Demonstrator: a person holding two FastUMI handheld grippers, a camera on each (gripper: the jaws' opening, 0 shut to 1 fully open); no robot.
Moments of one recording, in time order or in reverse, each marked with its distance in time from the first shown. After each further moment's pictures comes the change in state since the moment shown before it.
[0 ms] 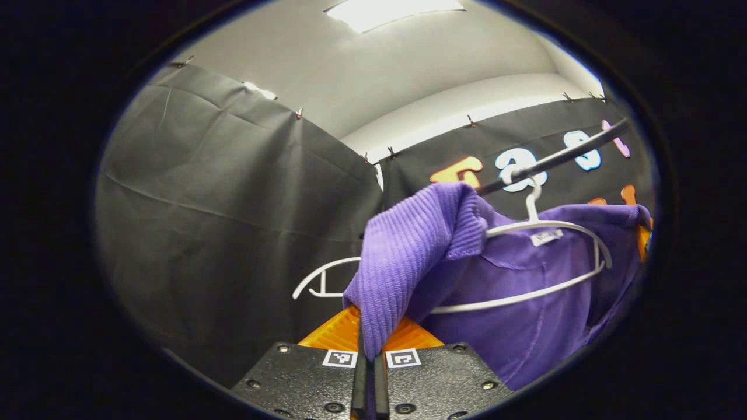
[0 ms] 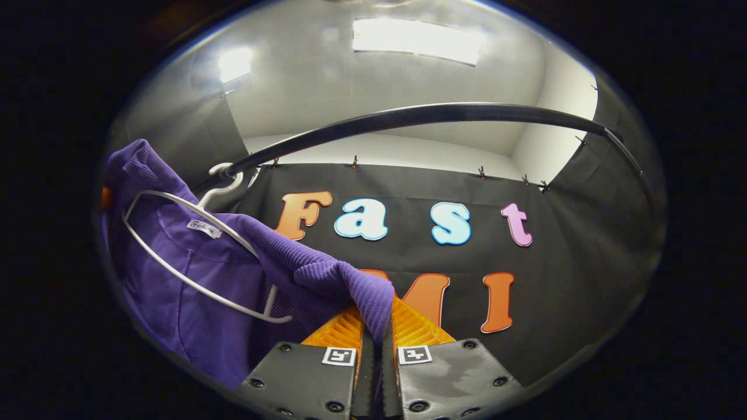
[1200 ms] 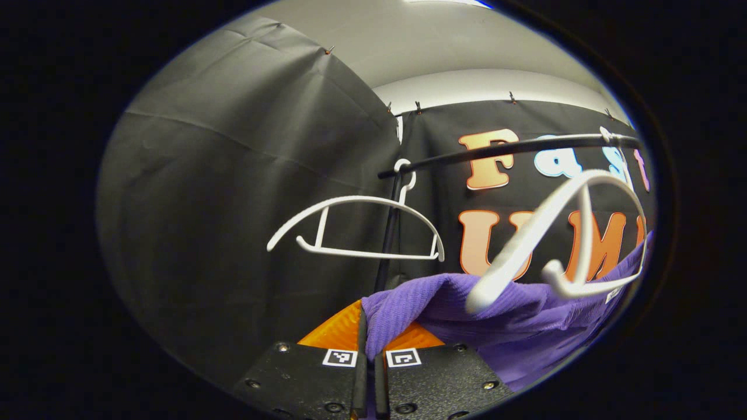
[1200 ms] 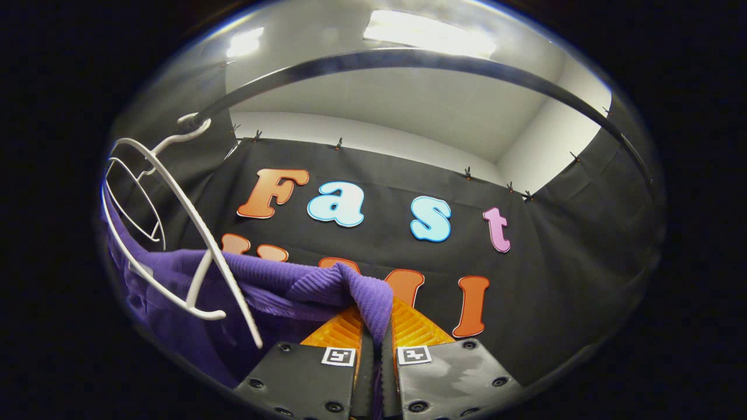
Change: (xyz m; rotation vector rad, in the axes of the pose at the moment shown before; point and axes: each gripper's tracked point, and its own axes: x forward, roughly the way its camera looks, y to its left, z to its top) left arm 0.084 0.015 -0.125 -0.164 0.240 -0.033; right arm 0.042 -0.007 -0.046 -0.095 0.083 -0.097
